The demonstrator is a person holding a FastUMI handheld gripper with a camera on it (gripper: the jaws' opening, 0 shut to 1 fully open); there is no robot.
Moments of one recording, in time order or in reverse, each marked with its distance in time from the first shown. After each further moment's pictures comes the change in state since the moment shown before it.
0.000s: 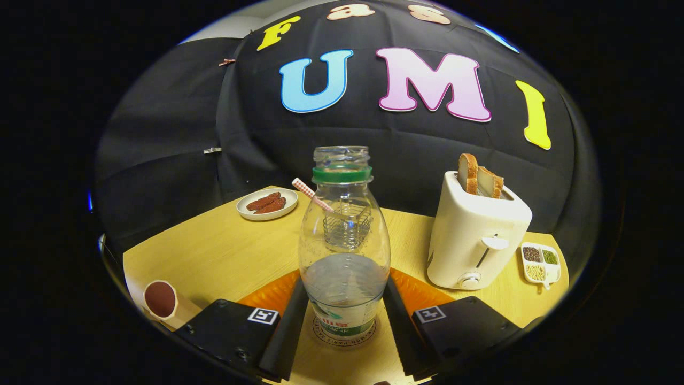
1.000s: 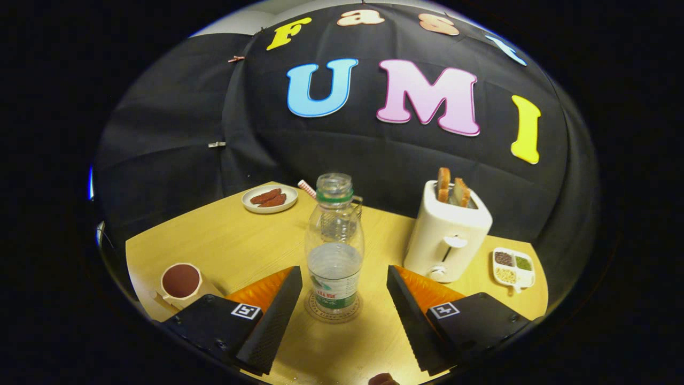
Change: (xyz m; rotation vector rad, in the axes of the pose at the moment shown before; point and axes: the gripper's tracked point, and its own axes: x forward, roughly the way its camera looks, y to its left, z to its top) arm -0.082 -0.018 0.024 -0.073 -0.027 -0.069
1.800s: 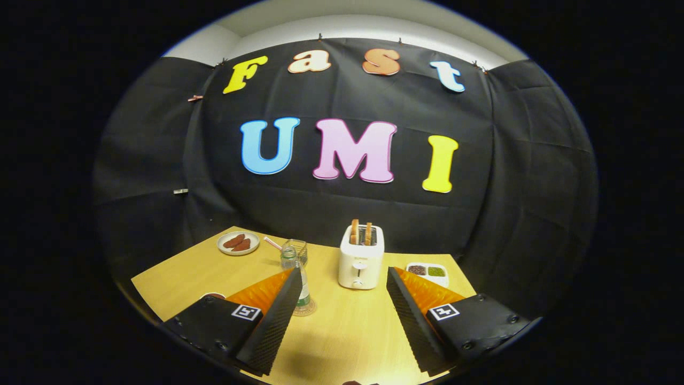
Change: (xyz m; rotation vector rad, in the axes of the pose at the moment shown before) arm -0.206 -0.058 0.093 0.096 -0.130 -0.323
